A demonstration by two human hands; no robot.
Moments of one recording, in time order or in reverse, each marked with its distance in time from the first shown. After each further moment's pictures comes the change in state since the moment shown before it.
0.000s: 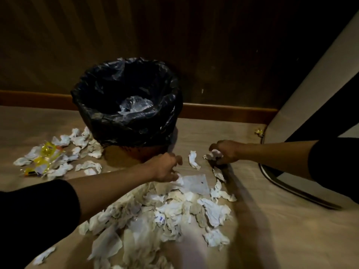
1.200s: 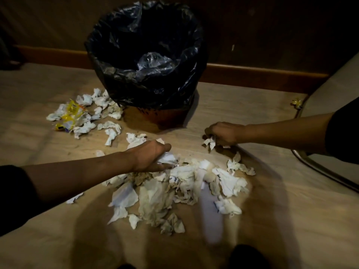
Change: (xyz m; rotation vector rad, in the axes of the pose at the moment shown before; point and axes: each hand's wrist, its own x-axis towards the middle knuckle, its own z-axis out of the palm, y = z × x) left_hand -0.094 -0.034 0.043 0.028 0.066 0.071; right_hand 0.036 -0.065 0.037 -0.048 0.070 -0.385
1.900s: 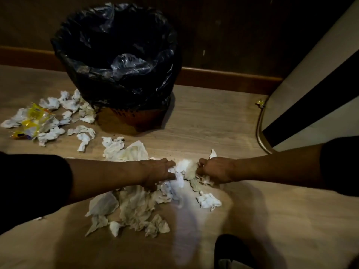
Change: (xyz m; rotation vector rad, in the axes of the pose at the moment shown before) left_hand 0.044 0.050 0.047 0.286 -0.445 0.266; right_hand -0.094 -0.065 0.065 -0.127 -0.230 -0.023
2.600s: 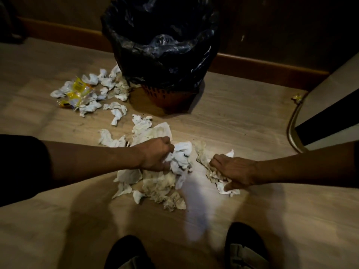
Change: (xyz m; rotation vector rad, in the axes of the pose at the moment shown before) left_hand -0.085 0.008 0.018 -0.297 0.303 -0.350; right_hand -0.006 -0.029 0.018 -0.004 0.144 -0.220
